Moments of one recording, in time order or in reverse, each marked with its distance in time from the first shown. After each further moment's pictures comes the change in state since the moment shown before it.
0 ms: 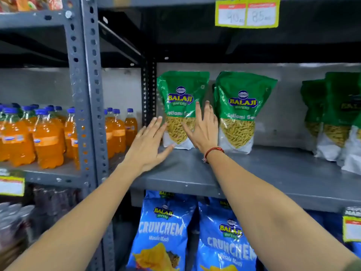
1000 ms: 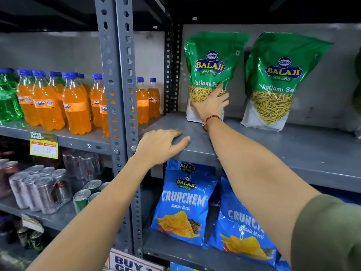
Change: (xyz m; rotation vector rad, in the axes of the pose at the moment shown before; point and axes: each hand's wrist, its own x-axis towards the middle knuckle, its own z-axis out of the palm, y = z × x) left_hand -0.054 -0.016 0.008 0.040 -0.176 -0.101; right_hand 0.011 -0.061 0.052 0.323 -0.113 0.586
